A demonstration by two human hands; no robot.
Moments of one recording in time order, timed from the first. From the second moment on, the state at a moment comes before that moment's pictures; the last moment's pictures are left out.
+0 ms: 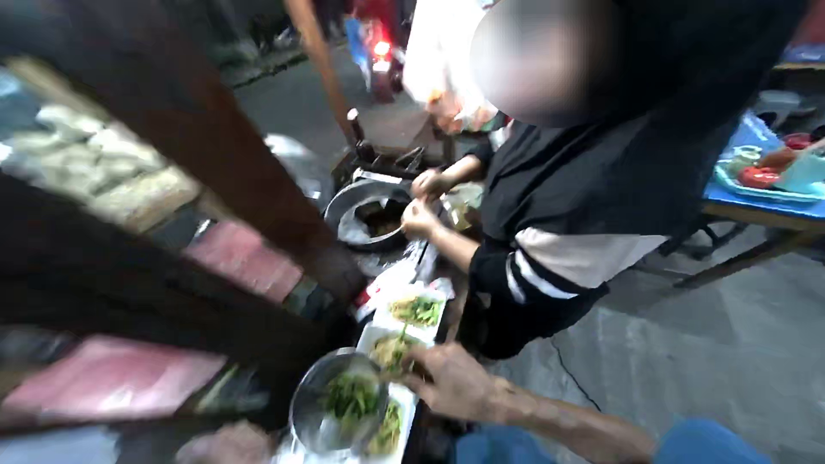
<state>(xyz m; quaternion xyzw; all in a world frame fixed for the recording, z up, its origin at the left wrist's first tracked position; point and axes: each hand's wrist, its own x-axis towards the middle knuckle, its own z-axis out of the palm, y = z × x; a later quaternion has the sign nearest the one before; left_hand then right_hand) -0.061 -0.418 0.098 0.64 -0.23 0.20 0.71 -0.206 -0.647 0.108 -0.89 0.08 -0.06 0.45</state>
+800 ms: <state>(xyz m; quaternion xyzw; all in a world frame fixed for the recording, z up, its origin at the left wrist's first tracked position) -0.118 -0.302 0.118 0.61 -0.10 0.40 0.67 -0.123 -0.506 0.064 -0.86 -0.22 -0.20 0.42</state>
